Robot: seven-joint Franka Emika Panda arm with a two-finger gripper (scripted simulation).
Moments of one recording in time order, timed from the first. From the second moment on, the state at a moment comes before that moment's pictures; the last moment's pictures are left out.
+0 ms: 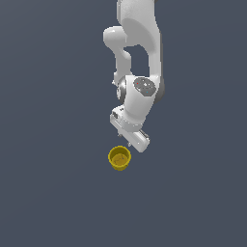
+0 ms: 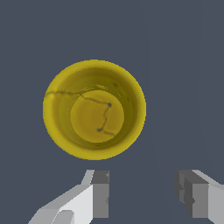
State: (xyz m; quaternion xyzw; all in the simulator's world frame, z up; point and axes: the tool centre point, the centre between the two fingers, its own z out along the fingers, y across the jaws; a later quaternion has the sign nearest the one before) arm 0.004 0.006 0.112 0.91 -0.40 0.06 0.08
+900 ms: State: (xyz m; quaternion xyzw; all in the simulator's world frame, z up) arm 0.013 0.003 0.096 0.82 -0.55 0.12 0.09
